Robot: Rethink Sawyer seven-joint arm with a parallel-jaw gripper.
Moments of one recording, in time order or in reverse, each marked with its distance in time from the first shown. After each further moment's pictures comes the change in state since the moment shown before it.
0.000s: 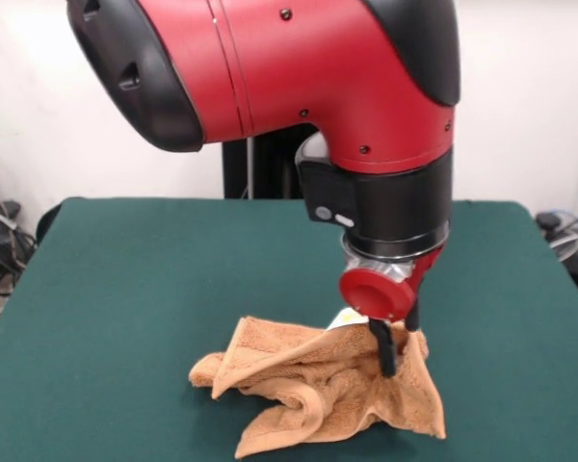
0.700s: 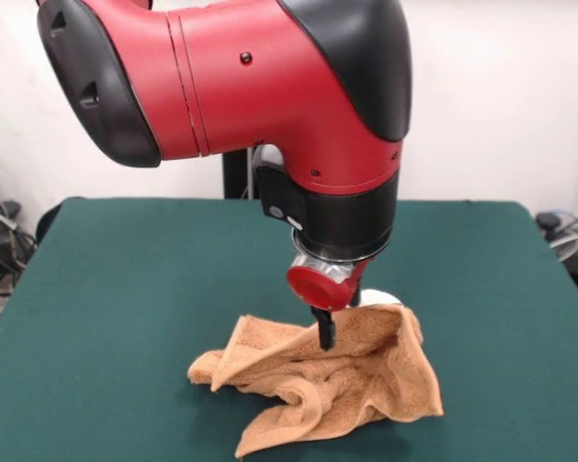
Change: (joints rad) arm 0.000 0.011 -0.057 -0.016 -0.019 0.170 0.000
